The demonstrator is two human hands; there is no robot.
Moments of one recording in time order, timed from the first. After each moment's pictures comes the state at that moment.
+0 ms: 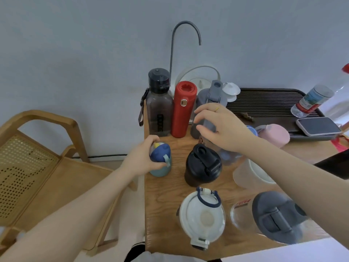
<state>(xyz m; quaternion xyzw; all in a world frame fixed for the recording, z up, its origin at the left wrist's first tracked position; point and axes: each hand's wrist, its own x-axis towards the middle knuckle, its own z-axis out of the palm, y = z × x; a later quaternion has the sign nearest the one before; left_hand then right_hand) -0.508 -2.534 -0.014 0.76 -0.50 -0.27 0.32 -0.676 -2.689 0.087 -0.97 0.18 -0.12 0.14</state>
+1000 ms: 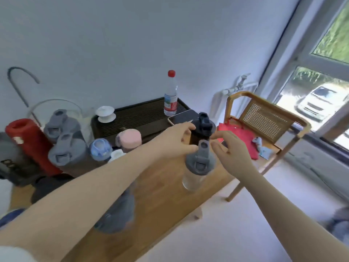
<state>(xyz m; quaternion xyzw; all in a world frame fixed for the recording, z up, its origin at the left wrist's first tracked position) -0.890 -2.723 0.119 0.54 -0.75 -0.30 0.23 -1.077 -2.723 0.093 -0.76 0.53 -0.34 0.17</state>
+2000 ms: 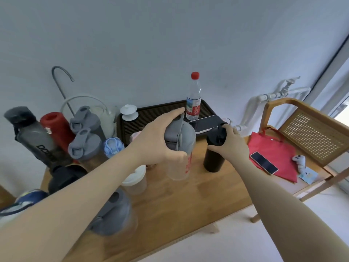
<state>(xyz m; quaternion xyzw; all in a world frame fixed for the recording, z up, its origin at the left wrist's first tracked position) -0.867 -2.716 0.133 0.62 -0.68 -0.21 0.32 -1.064 -2.861 0.035 -0.75 0.61 -0.18 0.16</state>
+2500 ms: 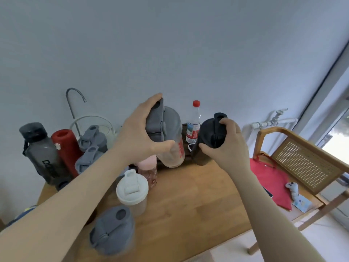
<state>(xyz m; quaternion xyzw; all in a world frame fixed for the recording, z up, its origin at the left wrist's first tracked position) -0.835 -2.688 0.191 0.61 -0.64 -0.08 0.47 -1.034 -2.790 0.146 -0.77 0.49 -0.40 0.14</state>
